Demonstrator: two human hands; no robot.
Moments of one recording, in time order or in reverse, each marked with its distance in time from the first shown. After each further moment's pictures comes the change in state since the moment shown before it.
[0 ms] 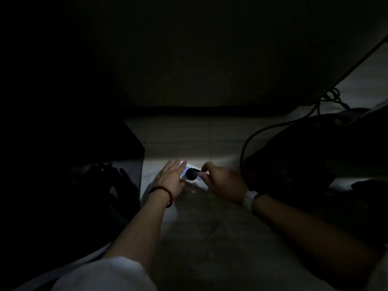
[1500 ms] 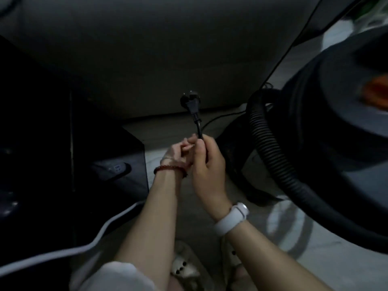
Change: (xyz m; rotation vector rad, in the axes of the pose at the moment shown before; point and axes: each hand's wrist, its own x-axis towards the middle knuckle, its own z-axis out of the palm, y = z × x) left_hand -0.219 0.204 -0.241 -1.482 -0.213 -0.383; right_hand -0.172 -0.198 -0.237 1.046 0.715 0.177
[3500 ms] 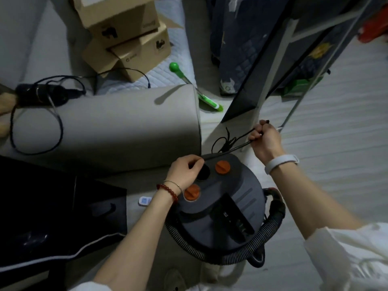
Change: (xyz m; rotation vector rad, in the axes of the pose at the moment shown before) left_hand -0.193 0.161 0.319 0.998 0.070 0.589; right_hand 0.245 -0.280 -0.367 0.633 0.312 0.503
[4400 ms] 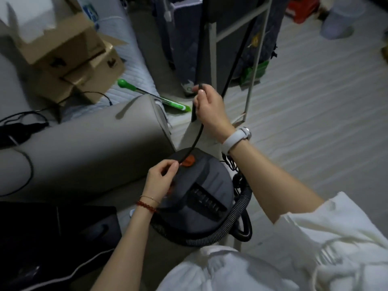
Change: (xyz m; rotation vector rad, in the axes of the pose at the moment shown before) left_hand -0.060 0.041 0.021 -0.216 0.043 0.164; right_hand -0.085 -0.060 0.022 -0.639 -0.291 -0.576
